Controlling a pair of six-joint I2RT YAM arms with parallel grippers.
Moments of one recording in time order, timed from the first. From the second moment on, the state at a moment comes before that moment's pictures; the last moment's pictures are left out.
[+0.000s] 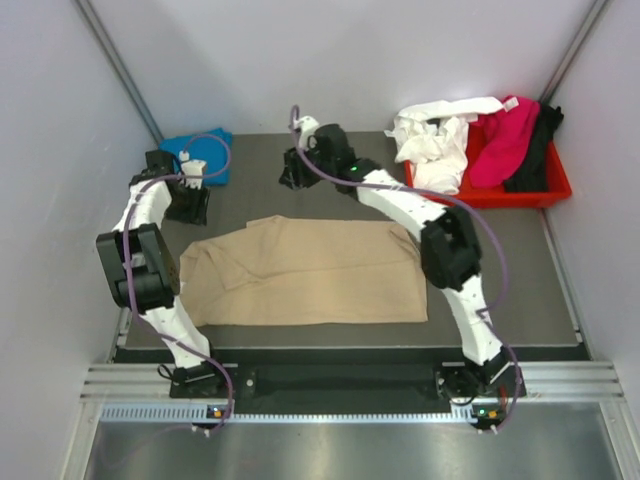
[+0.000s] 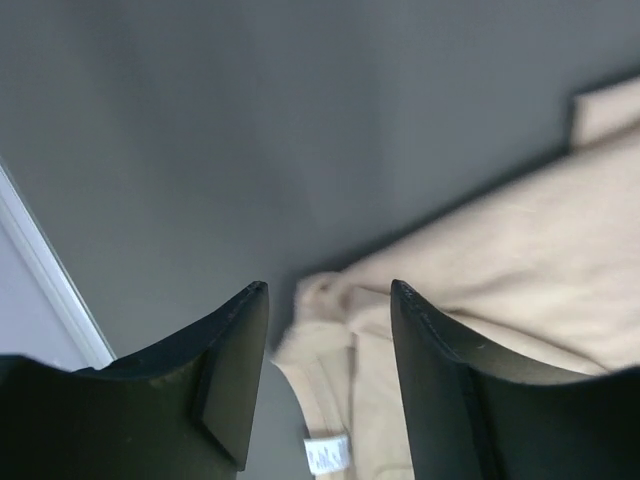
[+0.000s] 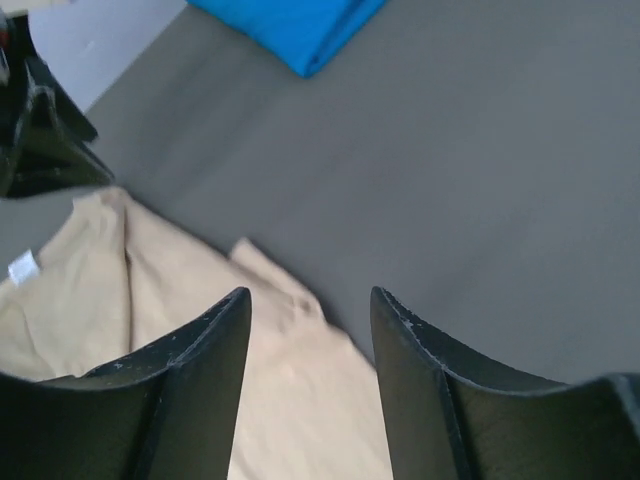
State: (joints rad) left arm 0.24 1.82 1.44 -0.73 0.19 0.41; right arm 0.67 2.17 1.94 -0.19 -0.28 0.16
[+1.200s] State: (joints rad) left arm 0.28 1.90 1.28 -0.82 0.50 0.54; right arm 0.80 2.63 2.25 -0.25 -0.20 0.30
